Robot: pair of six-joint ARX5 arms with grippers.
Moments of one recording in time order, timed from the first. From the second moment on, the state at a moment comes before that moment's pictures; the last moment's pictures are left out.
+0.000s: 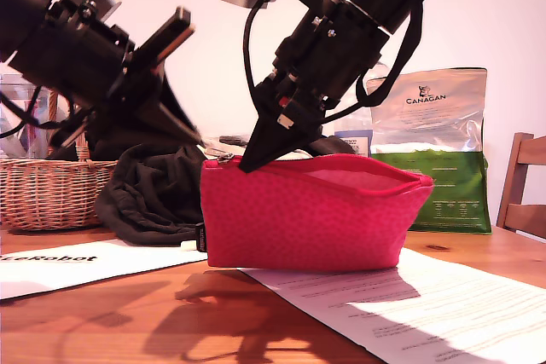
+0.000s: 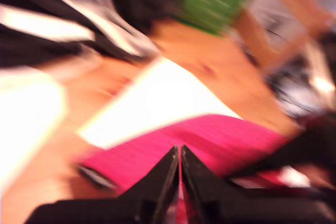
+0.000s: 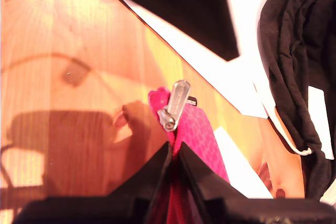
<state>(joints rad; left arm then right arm) -0.53 1.35 0.64 0.24 0.21 -0.49 0.74 1.61 1.05 -0.23 -0.18 -0.76</state>
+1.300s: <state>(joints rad) -0.57 1.39 0.64 0.31 0.39 -0.42 0.74 1.61 1.05 -0.22 -0.18 -0.76</state>
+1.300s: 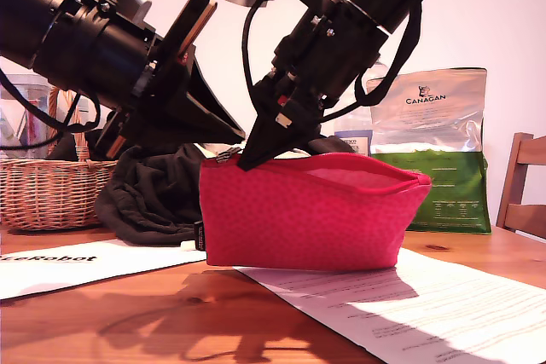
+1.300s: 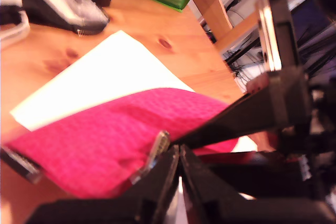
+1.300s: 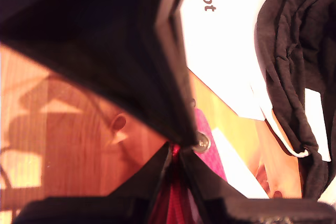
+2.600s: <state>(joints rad) -0.57 1.41 0.66 0.09 0.29 0.61 0.74 1.61 1.05 -0.23 -0.18 -0.76</state>
